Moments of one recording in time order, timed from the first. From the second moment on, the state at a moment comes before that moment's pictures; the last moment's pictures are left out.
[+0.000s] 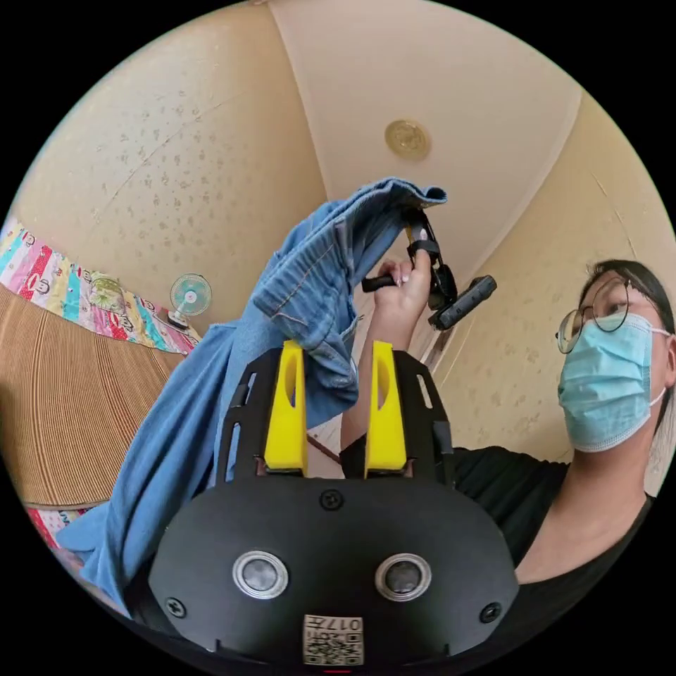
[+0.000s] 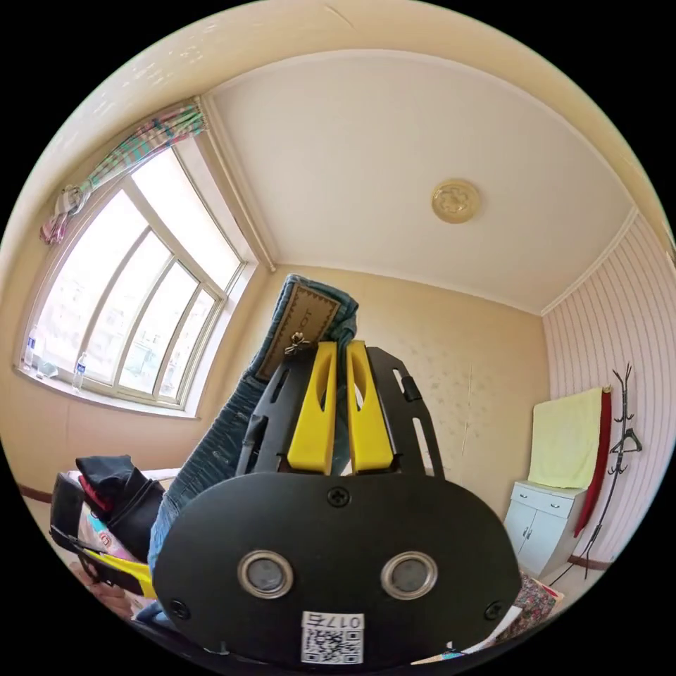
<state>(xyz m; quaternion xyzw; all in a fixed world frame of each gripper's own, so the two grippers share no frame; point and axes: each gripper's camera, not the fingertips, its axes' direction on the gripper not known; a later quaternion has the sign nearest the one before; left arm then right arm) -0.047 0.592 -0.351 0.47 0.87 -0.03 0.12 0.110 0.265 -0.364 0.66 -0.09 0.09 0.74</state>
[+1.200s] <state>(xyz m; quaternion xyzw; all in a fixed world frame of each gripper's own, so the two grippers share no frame) -0.402 0.594 -0.447 0.69 0.59 -0.20 0.36 0.327 0.074 -0.378 0.46 -0.40 0.06 0.79</state>
